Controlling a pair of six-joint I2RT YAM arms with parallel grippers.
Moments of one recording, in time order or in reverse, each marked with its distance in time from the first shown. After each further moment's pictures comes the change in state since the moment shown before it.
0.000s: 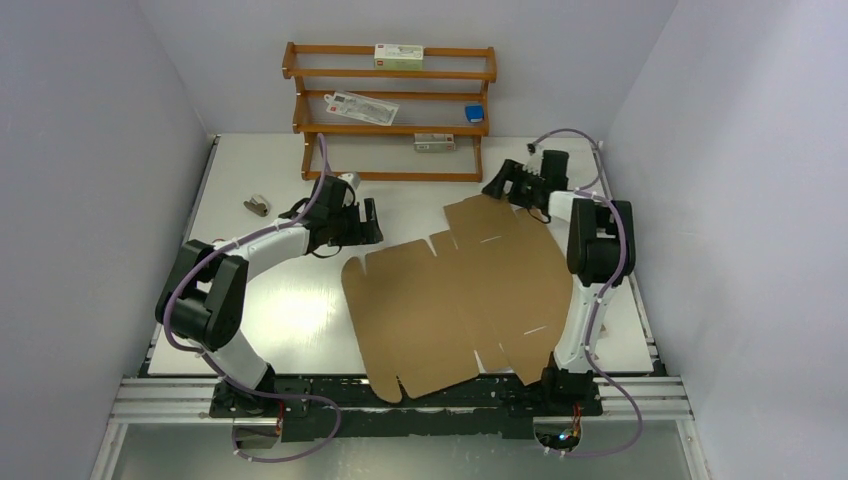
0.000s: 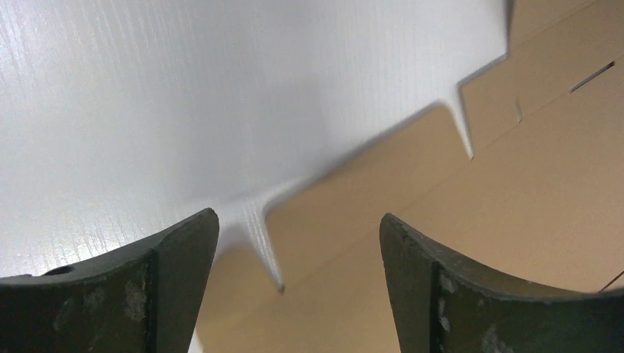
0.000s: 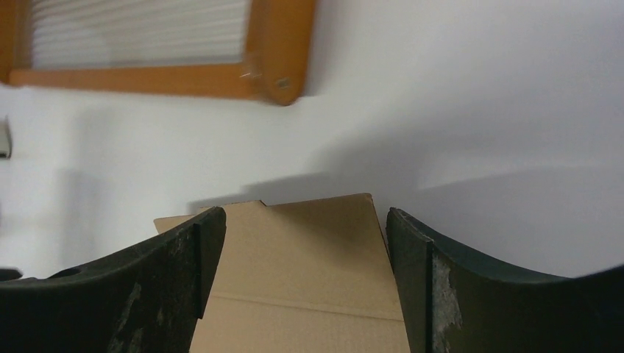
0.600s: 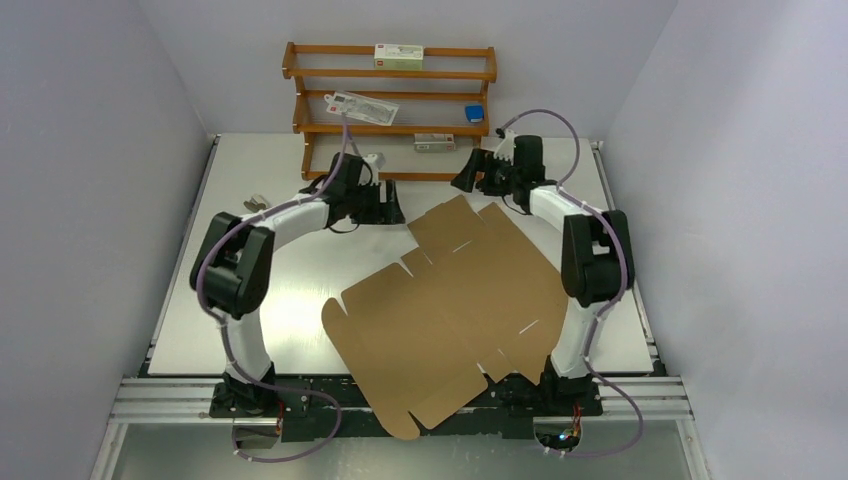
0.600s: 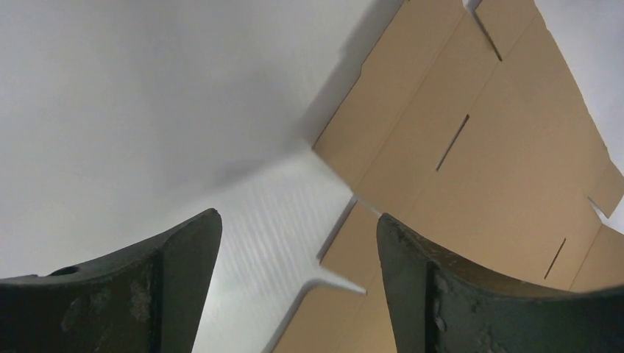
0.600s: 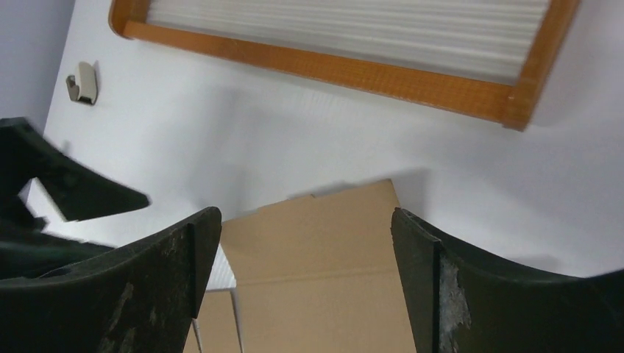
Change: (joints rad) left arm -0.011 0.185 0.235 0.001 0.171 0.060; right arm 0.218 -0.133 0.022 -0.063 -0.006 0.011
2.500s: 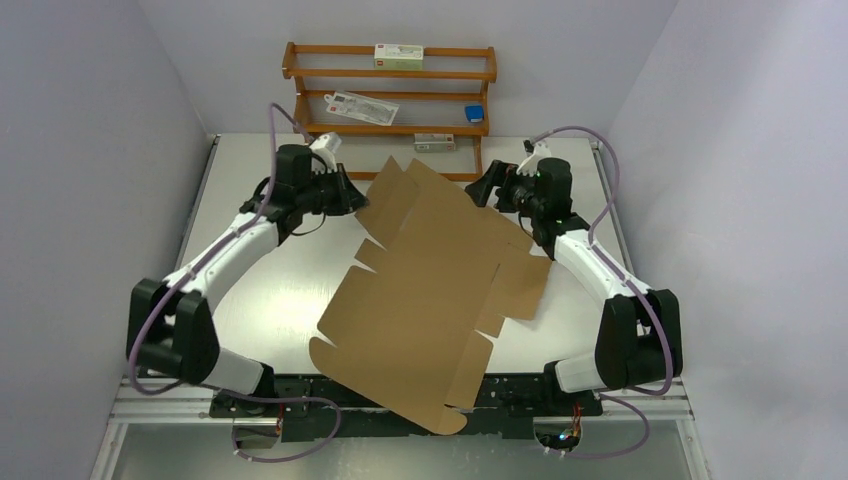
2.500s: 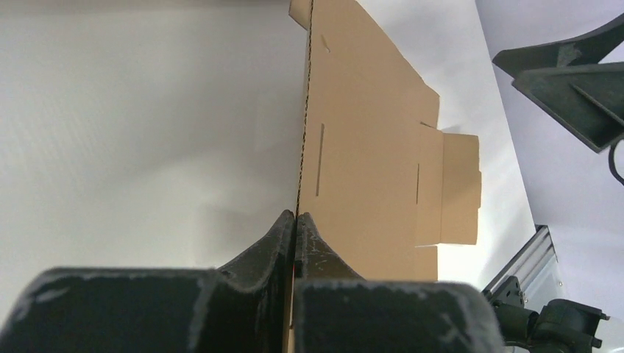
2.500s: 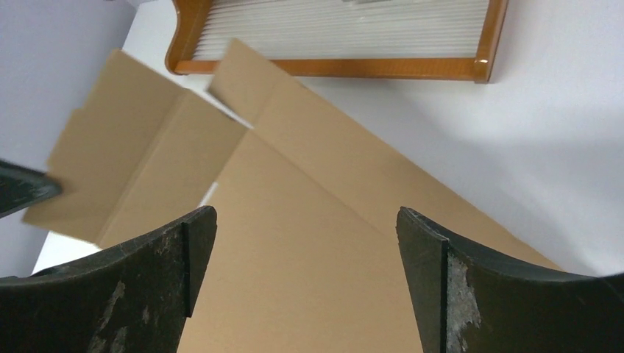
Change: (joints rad) left arm 0.107 -0.351 -0.109 -0.023 0.118 -0.060; right arm 0.025 -0.583 -0.422 0.053 0.191 0.075
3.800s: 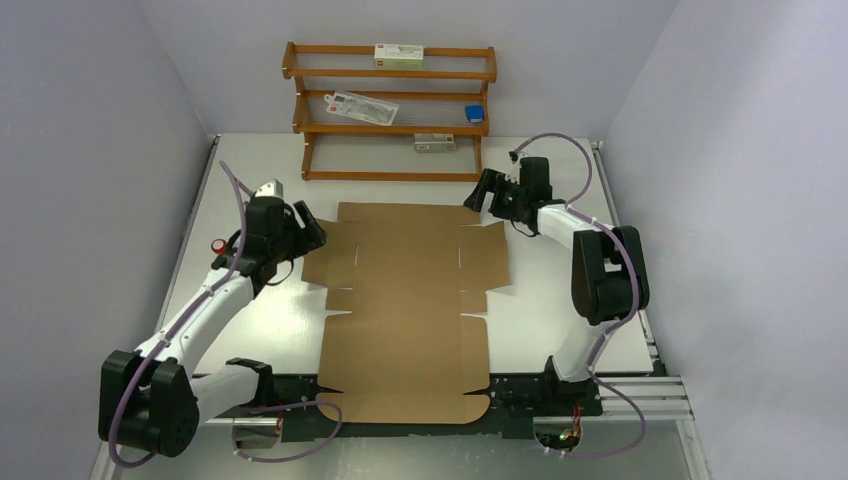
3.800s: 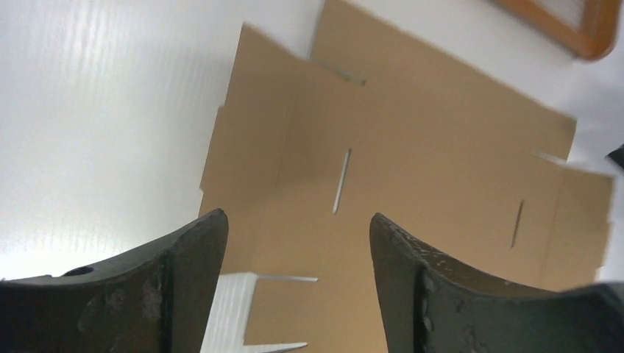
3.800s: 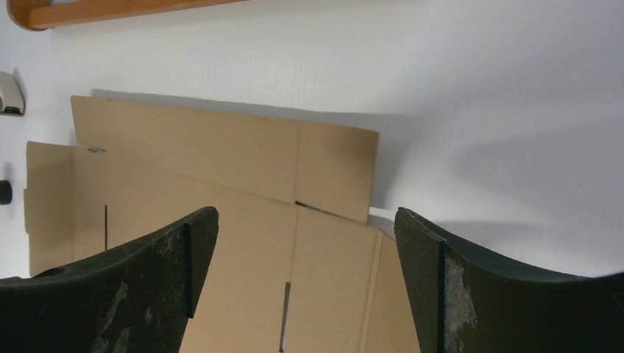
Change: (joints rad) left arm 0.096 -0.377 -0.436 -0.065 -0.462 -0.159; right arm -0.044 0.364 0.151 -0.092 0.002 -0.021
